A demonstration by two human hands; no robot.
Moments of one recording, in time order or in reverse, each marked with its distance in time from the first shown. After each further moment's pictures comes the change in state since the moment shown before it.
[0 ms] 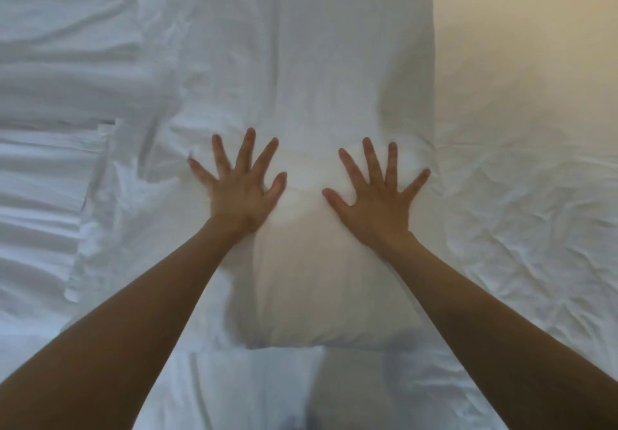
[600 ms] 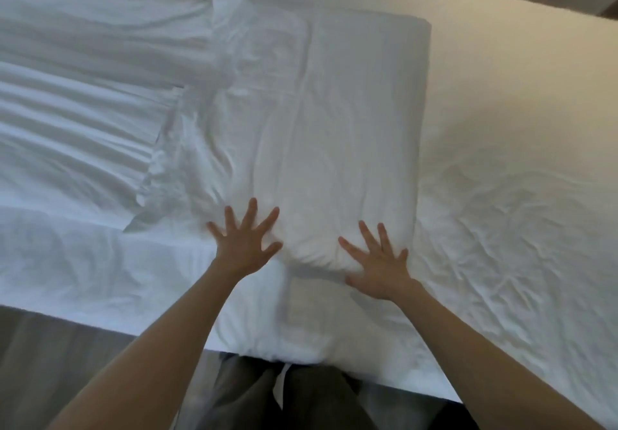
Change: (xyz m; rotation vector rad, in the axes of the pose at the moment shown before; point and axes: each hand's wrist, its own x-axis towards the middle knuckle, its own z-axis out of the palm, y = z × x) left_hand -0.211 0.006 0.006 0.007 -0.353 -0.085; right_hand -0.179 0.054 -0.018 -0.045 -0.667 -0.249
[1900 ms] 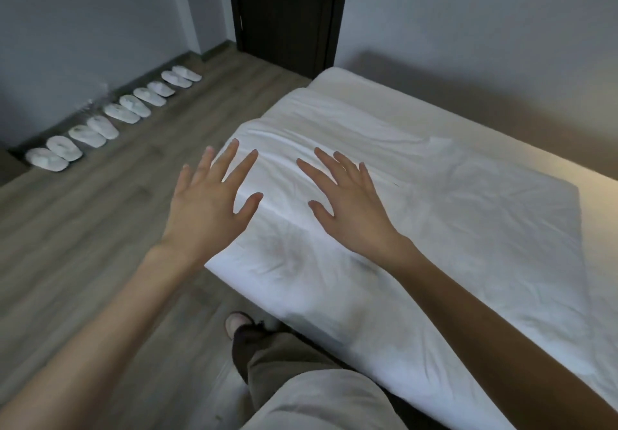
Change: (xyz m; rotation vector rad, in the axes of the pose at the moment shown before) left_hand -0.356 -0.523 -0.146 -0.200 0.871 -0.166; right_hand -0.175 -0.644 -0.157 -0.083 0.793 -0.705
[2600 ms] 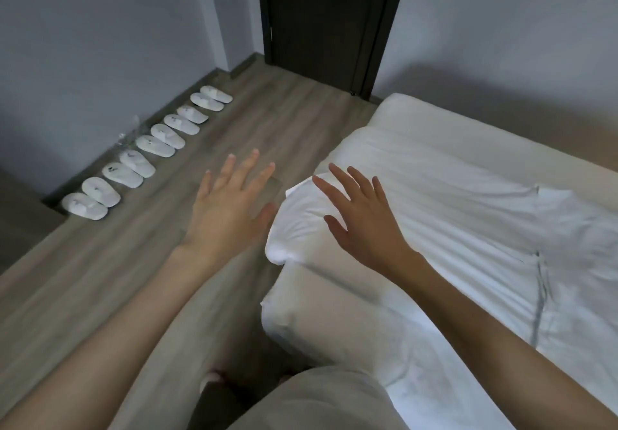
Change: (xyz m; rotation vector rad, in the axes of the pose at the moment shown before) left_hand 0.251 -0.317 -0.006 0.017 -0.147 0.032; right_hand 0.358 -0.111 0.105 -0.076 0.057 0.025
